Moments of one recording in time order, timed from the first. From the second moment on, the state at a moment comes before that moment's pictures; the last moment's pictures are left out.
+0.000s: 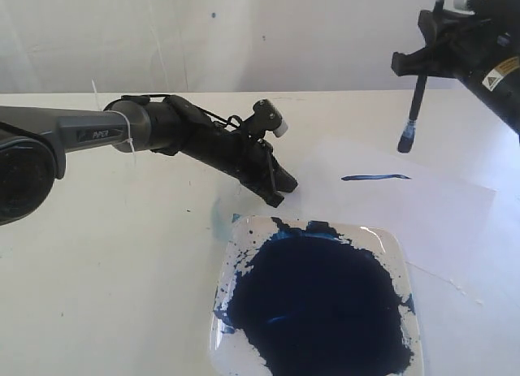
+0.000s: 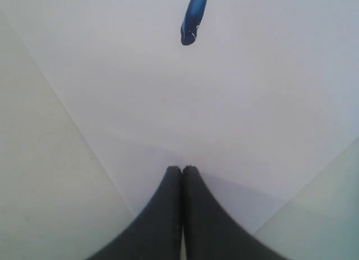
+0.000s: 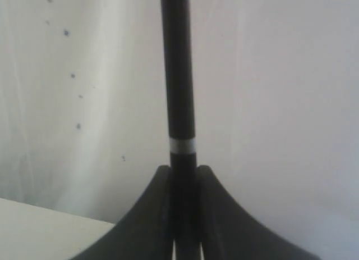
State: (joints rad) left arm -0.50 2.44 -1.89 -1.09 0.72 1.49; right arm 0.18 1.68 -0.89 -0.29 -0.85 0.12
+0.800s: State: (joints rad) left arm -0.50 2.44 -1.89 -1.09 0.73 1.49; right arm 0.54 1.77 -0.89 0.50 -0.93 -0.26
